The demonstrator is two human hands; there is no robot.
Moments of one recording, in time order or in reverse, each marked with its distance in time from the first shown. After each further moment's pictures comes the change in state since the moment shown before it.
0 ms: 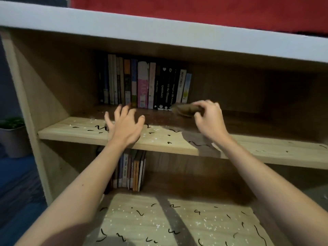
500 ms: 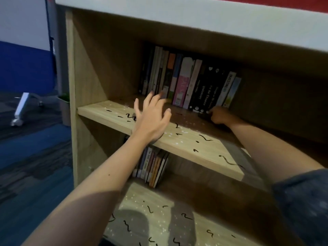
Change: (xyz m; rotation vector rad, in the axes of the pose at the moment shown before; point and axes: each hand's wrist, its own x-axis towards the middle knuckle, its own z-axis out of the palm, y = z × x) left_hand -0.002 0.000 0.000 -0.094 0.170 -0.020; right_hand 0.131 0.041 0.103 -0.423 -0.596 -0.007
